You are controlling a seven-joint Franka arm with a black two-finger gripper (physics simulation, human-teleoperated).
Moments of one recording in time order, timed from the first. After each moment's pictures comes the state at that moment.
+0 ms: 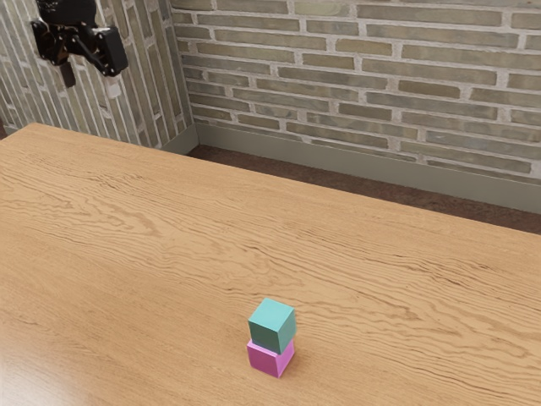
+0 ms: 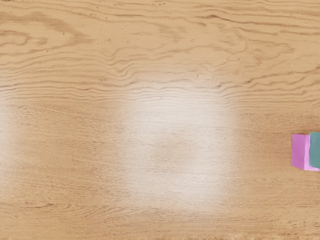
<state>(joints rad) 0.02 -0.11 -0.03 -1.36 0.07 1.26 -0.01</state>
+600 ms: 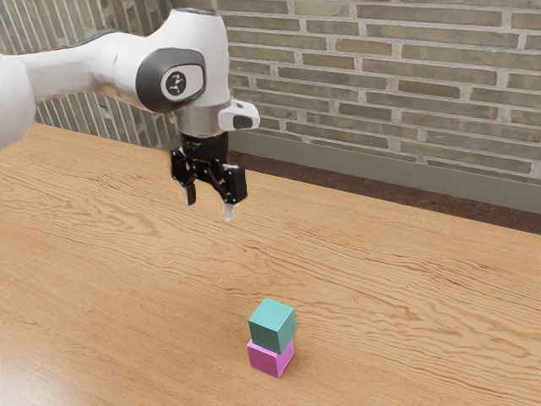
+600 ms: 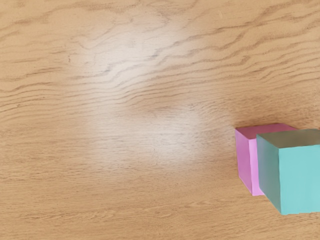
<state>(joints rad) -0.16 0.06 -0.06 -1.75 -0.01 1.66 -0.10</state>
